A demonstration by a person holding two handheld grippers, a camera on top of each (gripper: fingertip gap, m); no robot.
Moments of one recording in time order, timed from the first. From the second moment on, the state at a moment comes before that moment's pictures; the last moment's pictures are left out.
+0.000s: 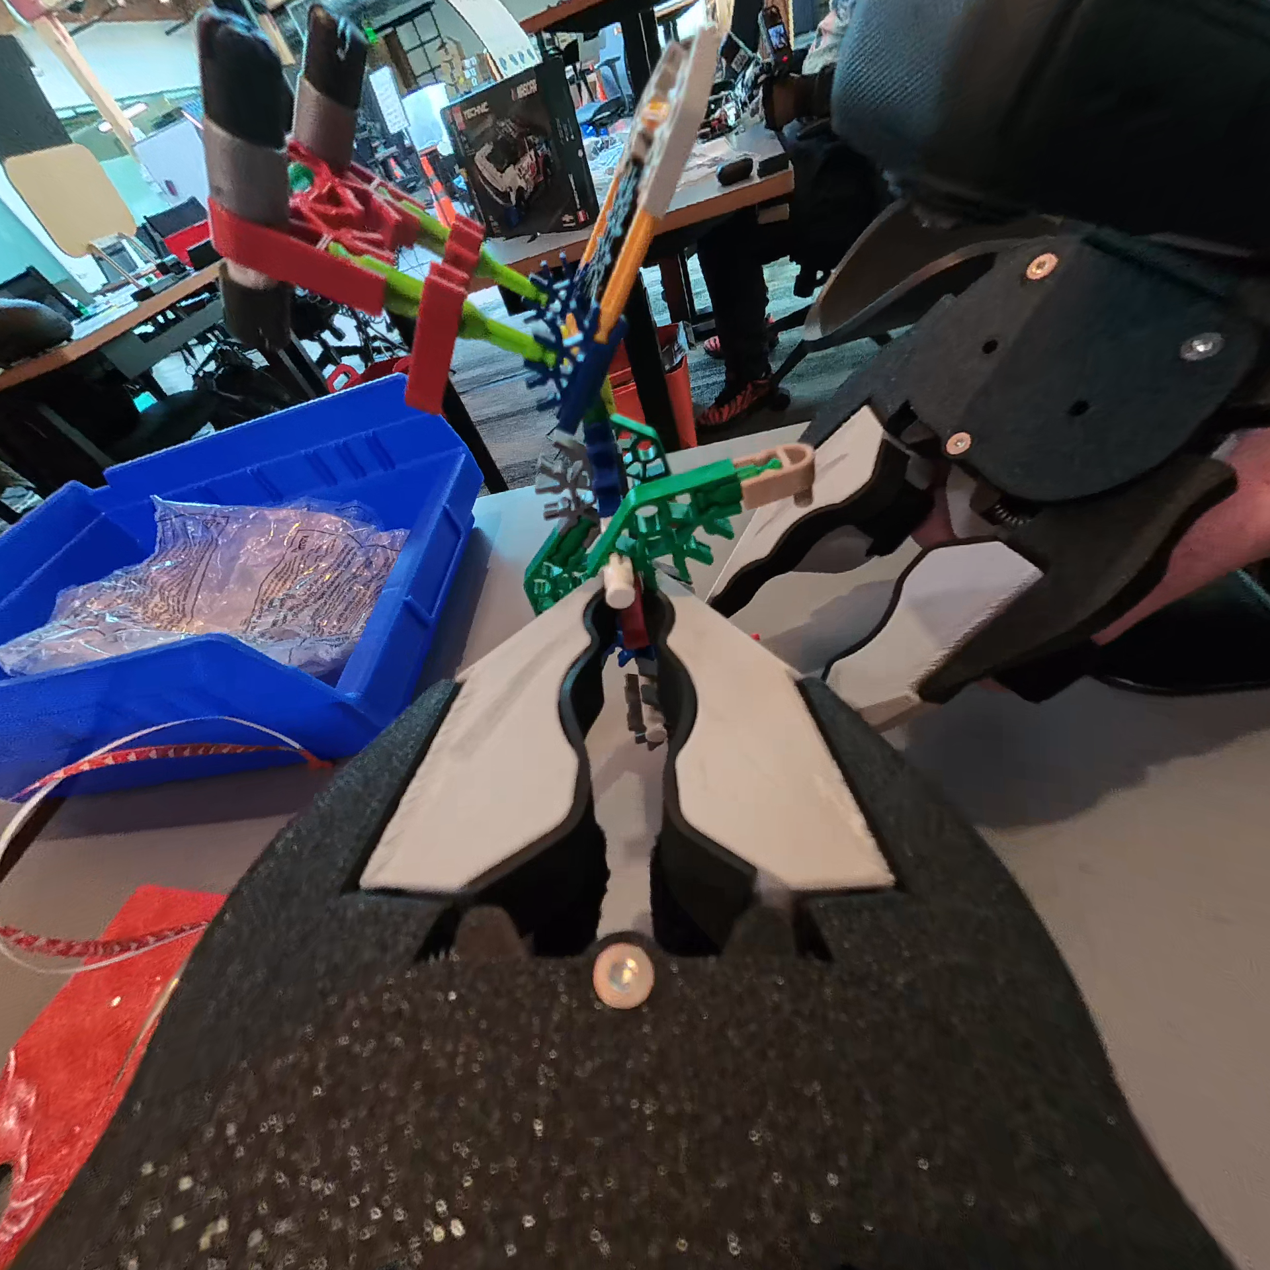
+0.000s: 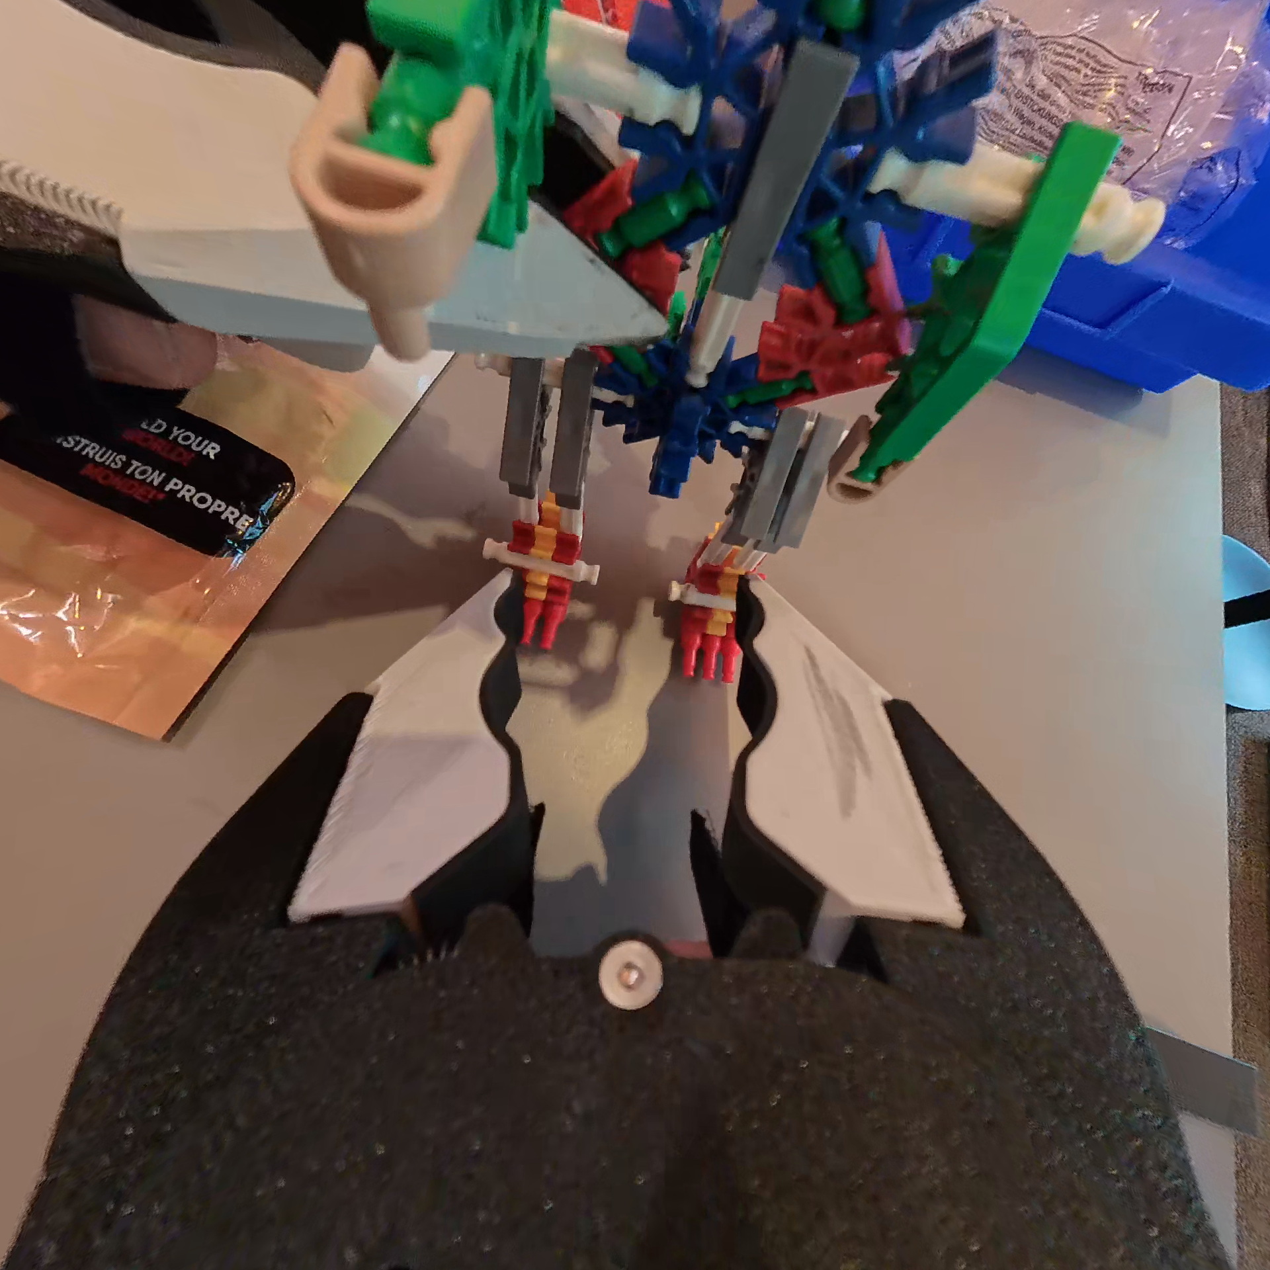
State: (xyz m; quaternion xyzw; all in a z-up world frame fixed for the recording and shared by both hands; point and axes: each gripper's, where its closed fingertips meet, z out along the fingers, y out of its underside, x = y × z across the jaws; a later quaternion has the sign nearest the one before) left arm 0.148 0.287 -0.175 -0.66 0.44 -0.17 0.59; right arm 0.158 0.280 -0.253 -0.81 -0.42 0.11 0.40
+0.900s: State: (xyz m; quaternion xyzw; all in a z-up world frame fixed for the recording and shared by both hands) left arm 0.139 0.301 -0.102 -0.70 0.33 -0.36 0.52; right arm 0.159 0.283 -0.254 -0.80 -0.43 0.11 0.41
